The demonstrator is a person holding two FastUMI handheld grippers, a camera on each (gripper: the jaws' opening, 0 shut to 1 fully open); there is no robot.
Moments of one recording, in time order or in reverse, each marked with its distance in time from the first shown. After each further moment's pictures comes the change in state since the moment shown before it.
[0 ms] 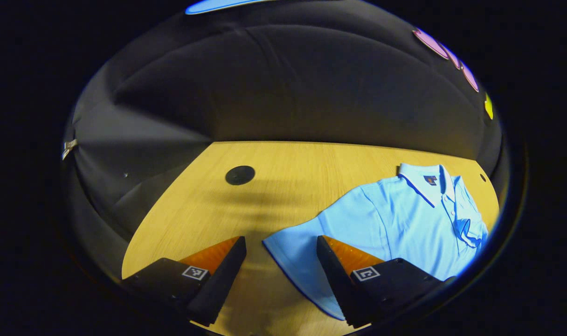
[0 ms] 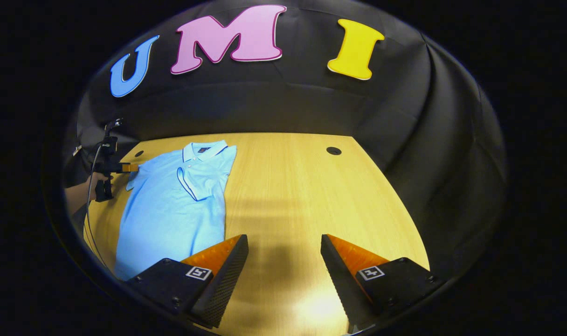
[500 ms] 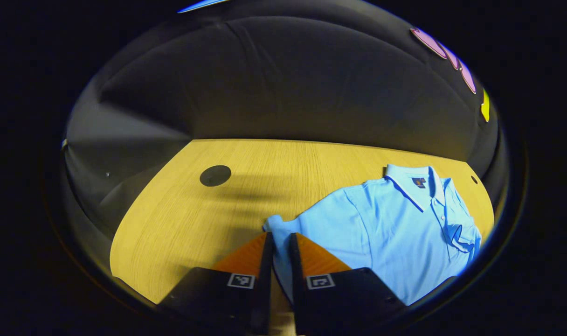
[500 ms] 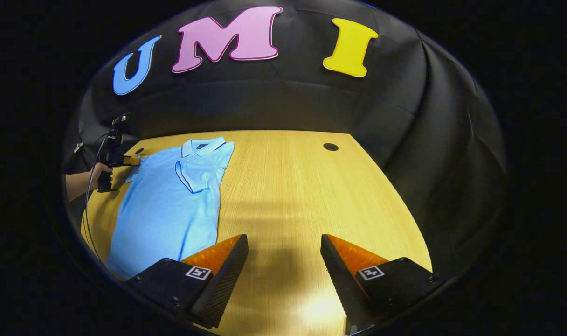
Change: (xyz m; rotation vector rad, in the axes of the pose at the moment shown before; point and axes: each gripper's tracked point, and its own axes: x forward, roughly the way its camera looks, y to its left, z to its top) left arm 0.007 -0.025 0.004 -0.028 0.017 -0.091; right arm 0.006 0.004 -0.023 0.015 -0.014 0.035
